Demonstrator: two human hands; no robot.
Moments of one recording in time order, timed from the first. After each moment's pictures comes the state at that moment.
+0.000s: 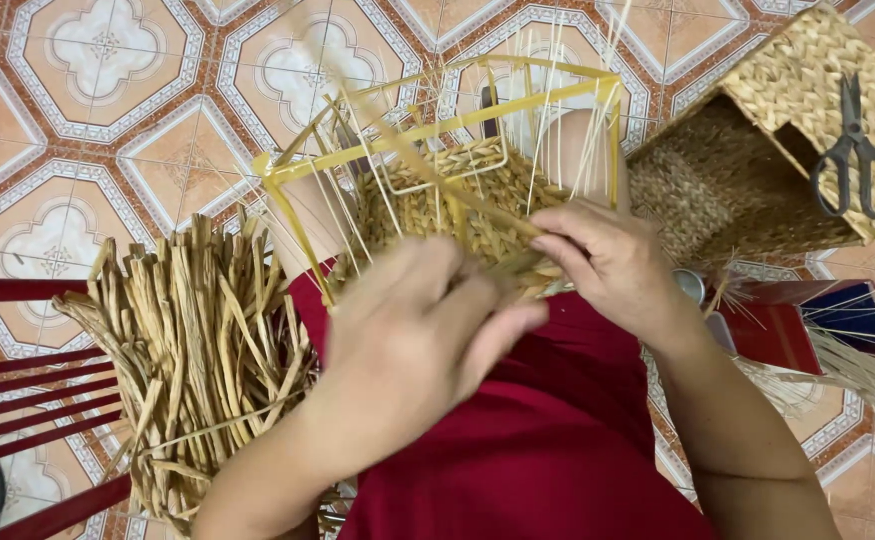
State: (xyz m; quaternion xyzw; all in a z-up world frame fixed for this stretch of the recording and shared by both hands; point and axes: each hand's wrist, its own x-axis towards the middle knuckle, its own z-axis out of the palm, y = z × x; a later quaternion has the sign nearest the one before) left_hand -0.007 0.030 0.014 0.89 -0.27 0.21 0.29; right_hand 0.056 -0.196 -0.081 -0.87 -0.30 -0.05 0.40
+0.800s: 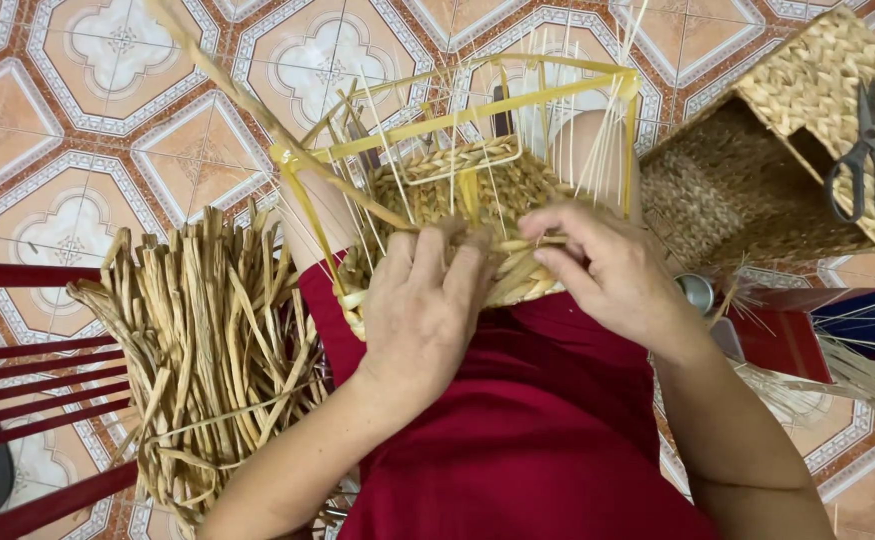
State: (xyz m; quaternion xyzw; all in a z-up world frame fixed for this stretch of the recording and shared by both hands) left_hand -0.011 0.021 -0.045 0.93 -0.17 0.23 0.21; right_hand 0.050 -0.185 -0.070 -0.86 -0.33 -0.05 0.39
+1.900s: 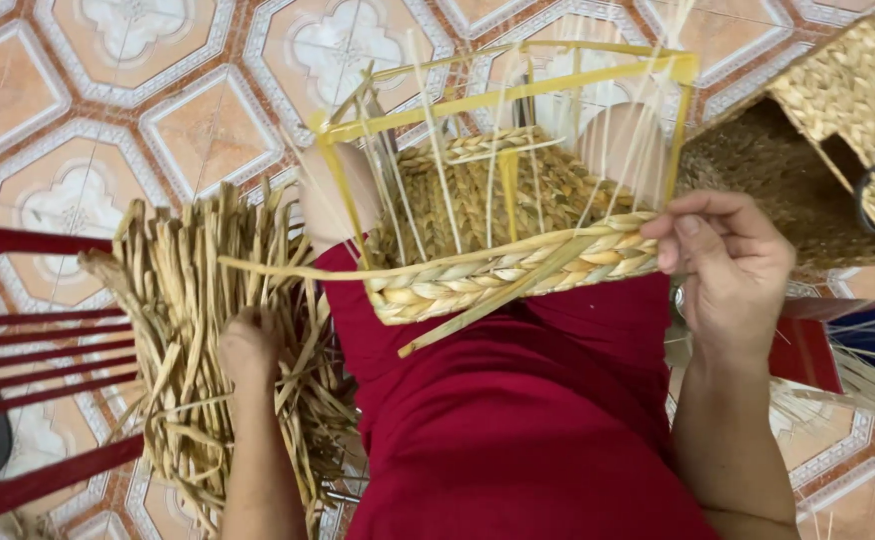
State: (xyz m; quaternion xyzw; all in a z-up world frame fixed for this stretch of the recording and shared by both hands) left_hand -0.108 0.268 -0.301 0.90 0.41 -0.10 0.09; right_hand 0.035 -0.241 -0.122 -0.61 -0.10 -0.04 0.78
